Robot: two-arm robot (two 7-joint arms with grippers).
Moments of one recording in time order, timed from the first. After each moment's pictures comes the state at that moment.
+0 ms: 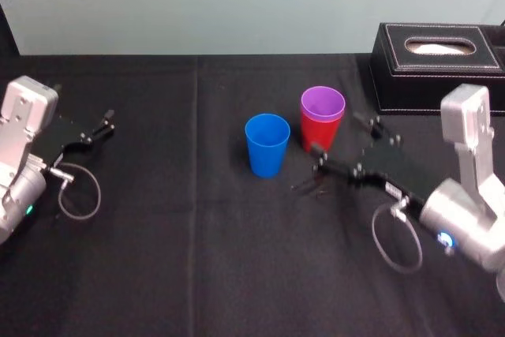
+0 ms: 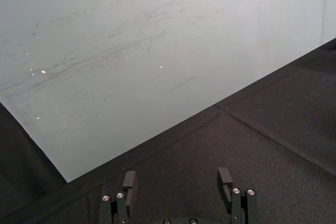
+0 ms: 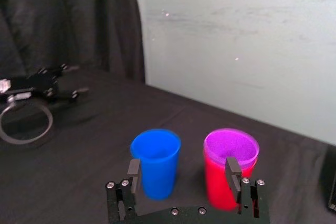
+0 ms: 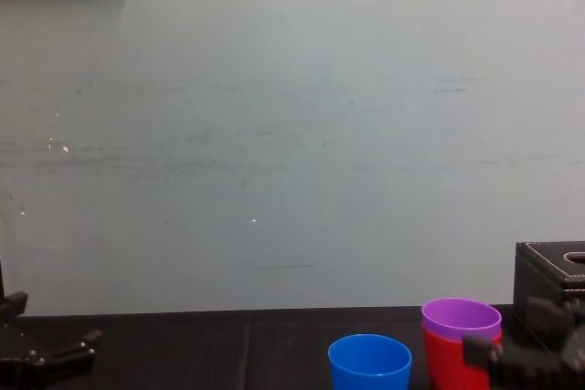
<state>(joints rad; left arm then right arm) -0.20 0.60 0.45 -1.41 -0.25 -0.12 0.03 -0.02 0.48 -0.24 -1.69 0.37 0.00 0.41</state>
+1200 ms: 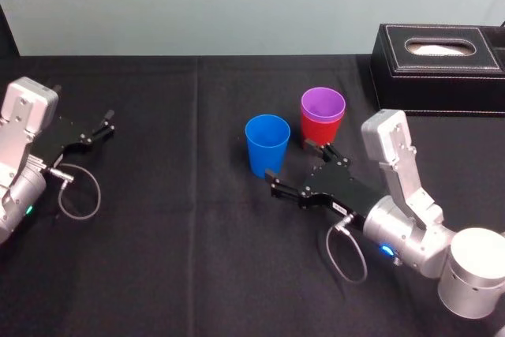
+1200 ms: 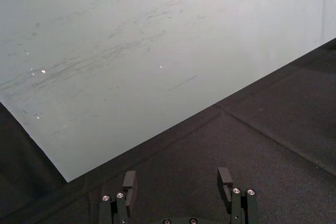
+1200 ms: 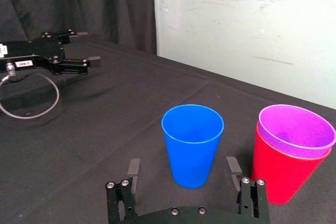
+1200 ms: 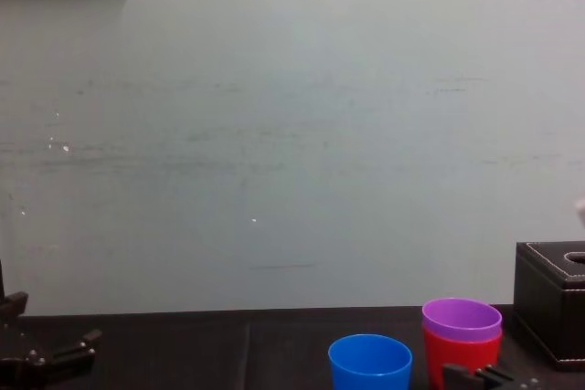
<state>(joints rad) -0.20 0.60 0.45 -1.41 -0.25 -0.12 0.03 0.05 0.37 -0.36 -1.57 0.25 0.04 0.36</state>
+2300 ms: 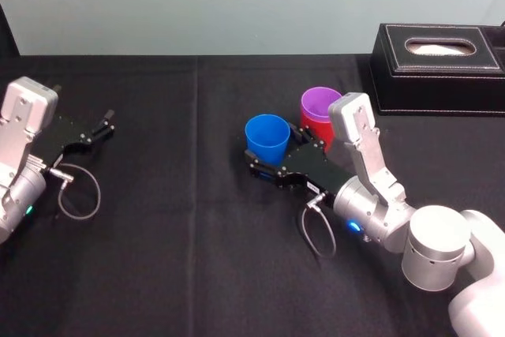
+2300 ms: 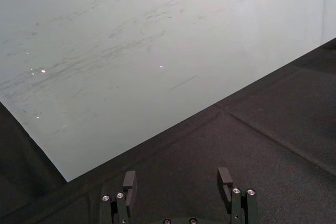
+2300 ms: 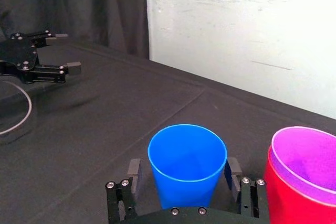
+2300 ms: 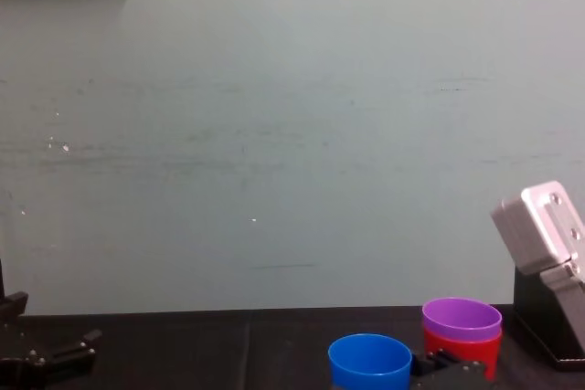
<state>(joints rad) -0.20 0.60 0.45 -1.41 -0.25 -0.12 0.03 0.18 0.26 -0.39 -1.39 0.18 0.00 0.34</state>
